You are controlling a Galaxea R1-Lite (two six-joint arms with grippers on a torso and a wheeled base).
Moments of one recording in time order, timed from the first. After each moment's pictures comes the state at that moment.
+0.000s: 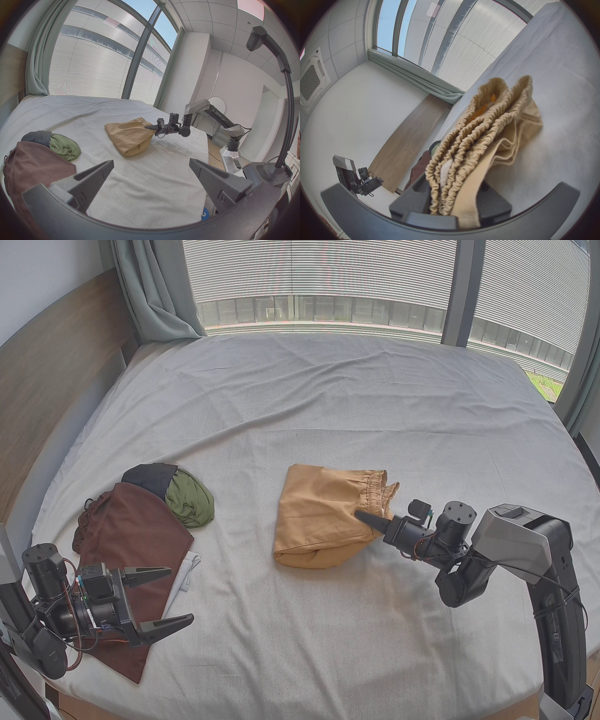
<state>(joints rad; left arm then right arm) 0.03 1.90 -0.08 -1.52 -1.00 0.20 0.28 2.61 -1.18 -1.53 0.65 0.76</state>
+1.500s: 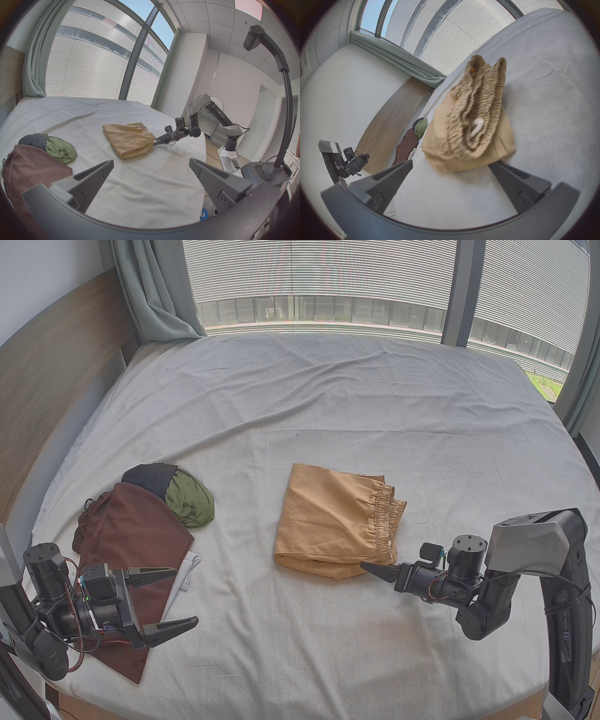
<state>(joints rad) 0.00 1.89 -0.08 -1.52 -1.00 0.20 0.29 2.52 -0.74 -1.55 0.55 0.57</state>
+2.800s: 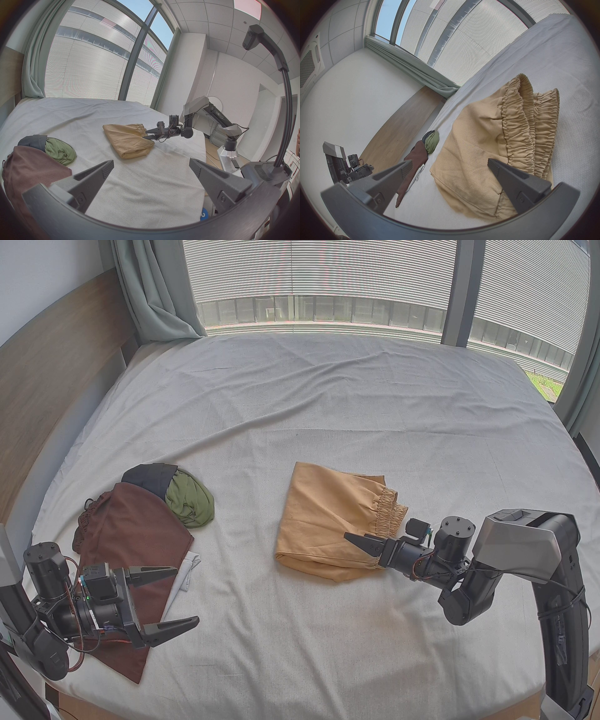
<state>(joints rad) 0.00 1.88 -0.09 -1.52 -1.00 0.20 0.33 2.54 -0.95 -1.54 0.55 0.61</state>
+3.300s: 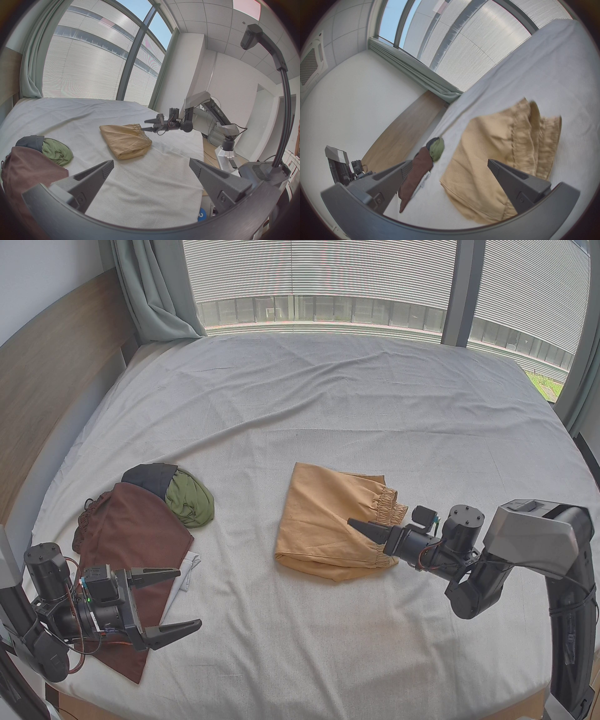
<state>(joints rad) -0.02 1.88 -0.08 -1.52 -1.00 0.20 0.33 2.46 -0.92 -1.54 0.53 0.62</state>
